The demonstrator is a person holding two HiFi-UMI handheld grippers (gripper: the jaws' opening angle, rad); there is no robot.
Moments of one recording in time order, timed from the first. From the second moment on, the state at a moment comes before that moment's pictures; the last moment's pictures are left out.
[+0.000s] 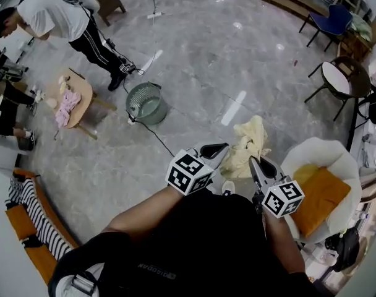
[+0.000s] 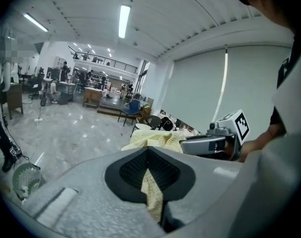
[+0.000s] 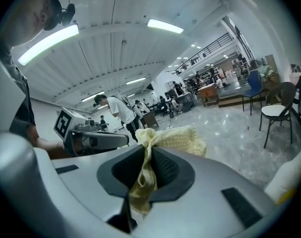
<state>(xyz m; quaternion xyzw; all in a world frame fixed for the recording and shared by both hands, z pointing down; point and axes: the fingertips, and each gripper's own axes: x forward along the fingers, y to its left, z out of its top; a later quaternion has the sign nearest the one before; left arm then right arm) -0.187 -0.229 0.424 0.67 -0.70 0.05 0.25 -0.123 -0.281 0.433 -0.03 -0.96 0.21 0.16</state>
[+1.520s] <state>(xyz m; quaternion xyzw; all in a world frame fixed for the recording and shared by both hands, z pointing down) -0.336 -0.122 0.451 0.44 -0.86 -0.02 0.27 -0.300 -0.203 0.468 -0.30 -0.91 0.16 0.23</state>
